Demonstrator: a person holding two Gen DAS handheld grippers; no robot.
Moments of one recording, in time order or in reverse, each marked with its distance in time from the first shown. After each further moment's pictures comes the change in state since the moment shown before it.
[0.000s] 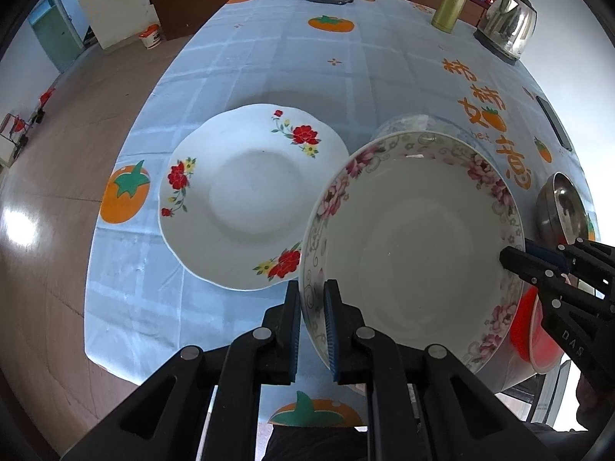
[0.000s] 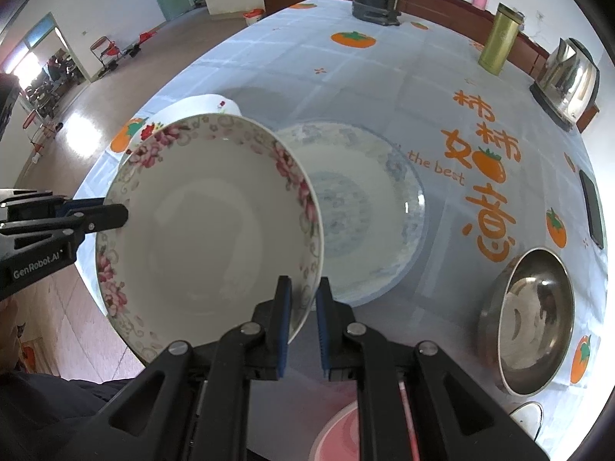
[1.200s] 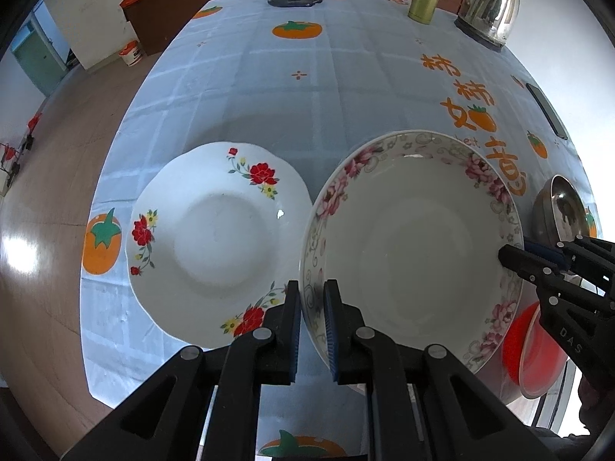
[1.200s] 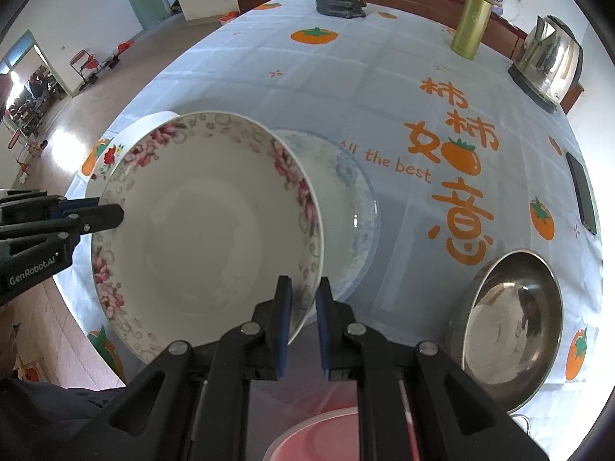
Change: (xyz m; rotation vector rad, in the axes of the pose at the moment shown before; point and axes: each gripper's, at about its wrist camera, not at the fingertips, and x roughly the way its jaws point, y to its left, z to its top) left arm 0.014 -0.032 0.038 0.081 0.003 0.007; right arm 0.005 -0.038 0.010 0.070 0.009 -0.034
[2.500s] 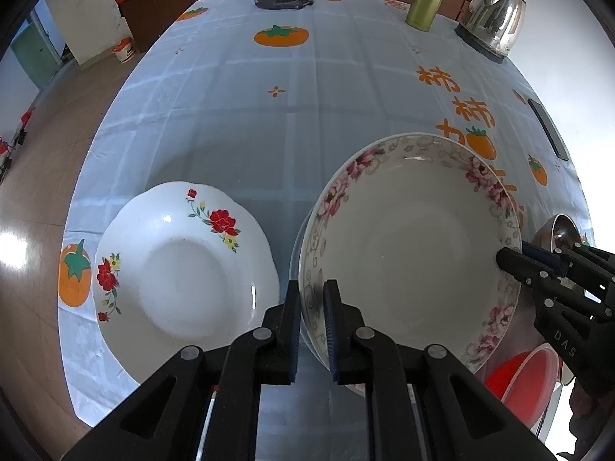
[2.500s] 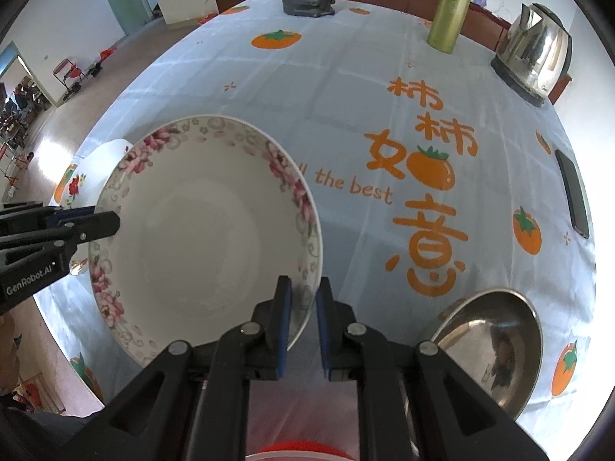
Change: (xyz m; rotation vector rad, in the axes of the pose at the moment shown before) left arm 0.023 -0.016 0.041 -0.025 0.003 -0.043; right arm 0.013 -0.040 0.029 0.041 0.006 -0.044
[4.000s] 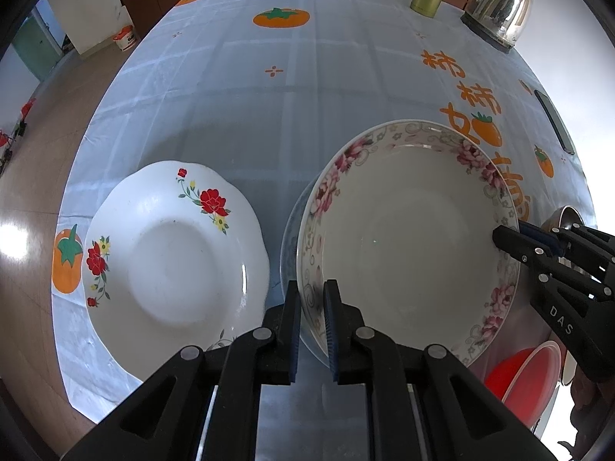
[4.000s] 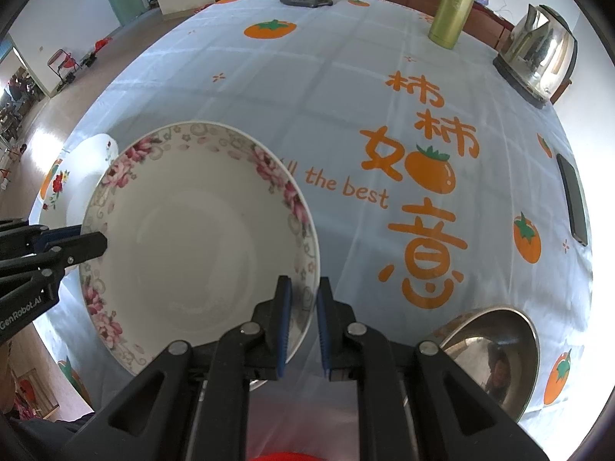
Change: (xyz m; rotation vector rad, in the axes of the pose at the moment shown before) left arm 0.010 -0.004 -0.004 -0.010 0.051 0.009; right arm 0.015 -0.004 0.008 -0.015 0.034 -0.029
